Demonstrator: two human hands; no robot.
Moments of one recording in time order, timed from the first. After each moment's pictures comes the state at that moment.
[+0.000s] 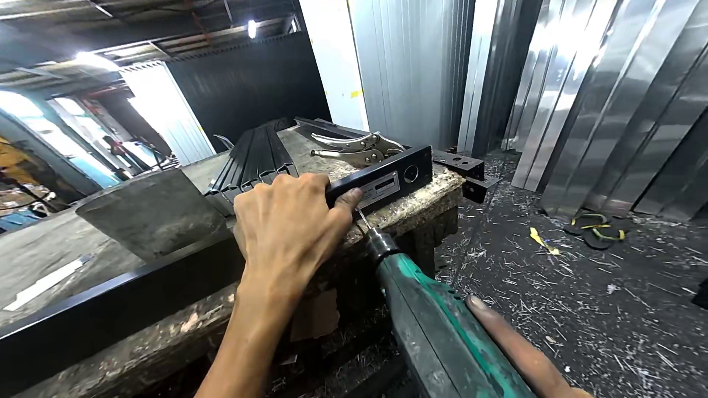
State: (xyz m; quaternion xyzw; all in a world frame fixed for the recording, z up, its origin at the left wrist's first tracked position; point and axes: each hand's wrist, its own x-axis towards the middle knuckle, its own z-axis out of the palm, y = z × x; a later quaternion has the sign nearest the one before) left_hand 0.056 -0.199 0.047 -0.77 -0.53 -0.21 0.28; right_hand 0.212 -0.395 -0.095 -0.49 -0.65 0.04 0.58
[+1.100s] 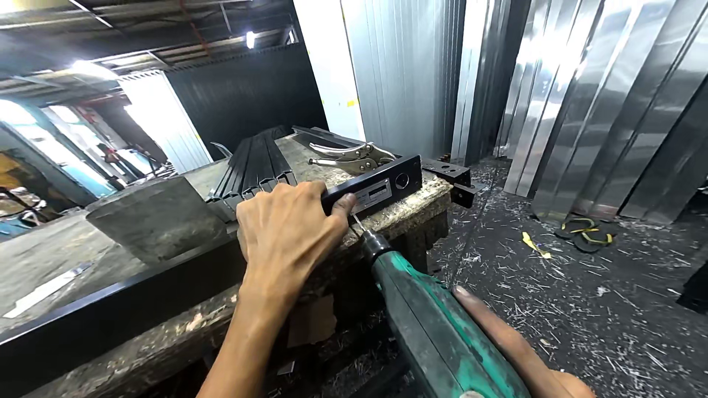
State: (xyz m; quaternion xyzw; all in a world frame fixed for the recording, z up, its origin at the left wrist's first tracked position) left_hand 0.055 -0.200 0.046 -0.78 -0.52 -0.22 0.28; right_hand 0.215 -0.398 -0.092 -0.53 -0.62 0.05 0.57
